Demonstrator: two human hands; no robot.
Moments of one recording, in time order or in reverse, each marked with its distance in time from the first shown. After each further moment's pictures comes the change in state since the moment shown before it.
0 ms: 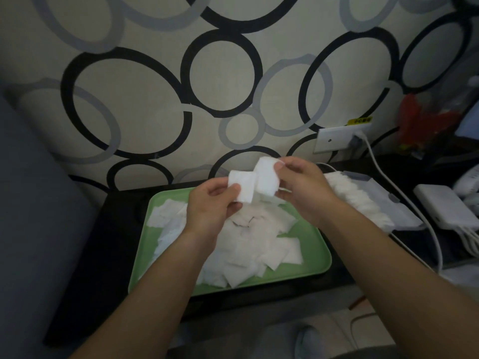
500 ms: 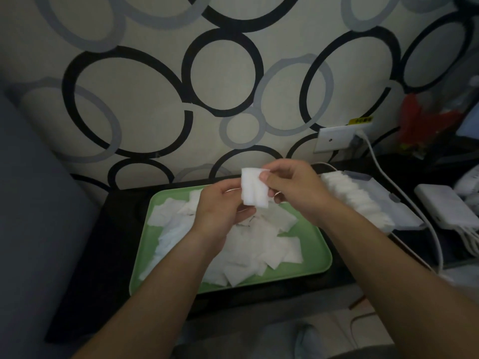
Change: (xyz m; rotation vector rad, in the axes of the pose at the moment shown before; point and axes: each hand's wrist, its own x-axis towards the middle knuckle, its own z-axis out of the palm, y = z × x) left_hand -0.010 0.003 0.010 0.048 -0.172 -0.034; right_hand -0.004 0.000 0.001 -0.304 -0.164 -0.189
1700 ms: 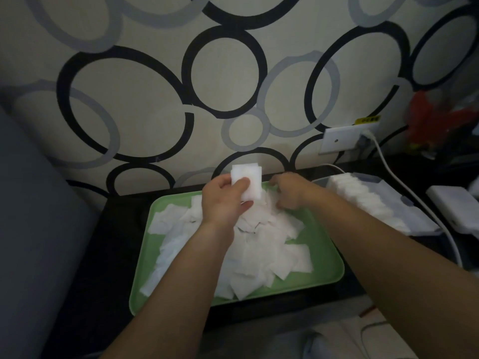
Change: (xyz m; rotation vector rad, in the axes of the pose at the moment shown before) left_hand 0.042 -0.005 0.004 -0.074 0.243 -0.003; right_hand 0.081 0.054 -0.009 -1.146 -0.277 0.188
